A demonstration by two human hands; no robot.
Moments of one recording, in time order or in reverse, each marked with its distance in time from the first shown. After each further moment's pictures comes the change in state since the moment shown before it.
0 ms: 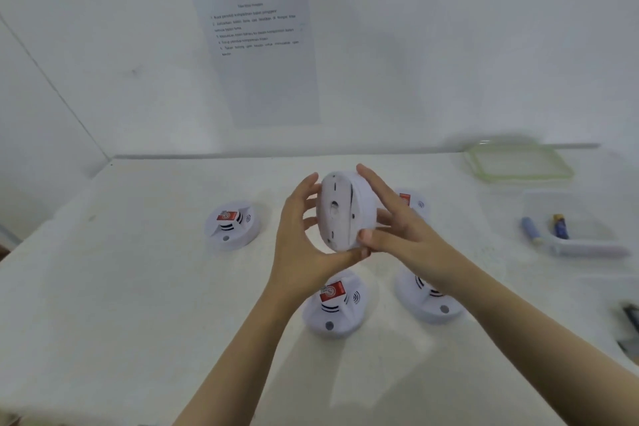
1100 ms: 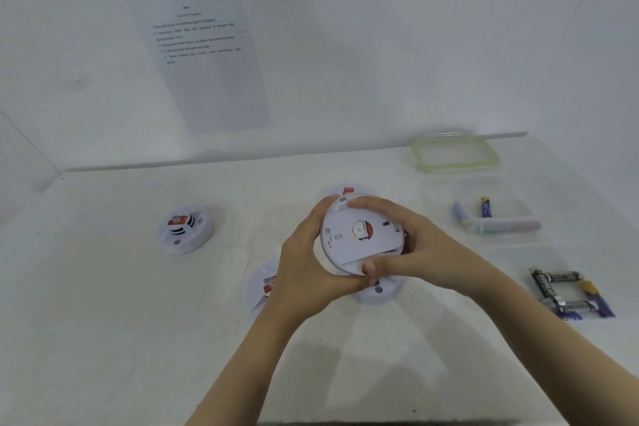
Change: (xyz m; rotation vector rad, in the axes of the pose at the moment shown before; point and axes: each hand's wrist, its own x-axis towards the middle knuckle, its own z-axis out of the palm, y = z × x) left_hand -0.035 0.042 0.067 -0.009 -0.195 0.034; right_hand -0.076 -0.012 -0.063 -0.157 0.021 0.087
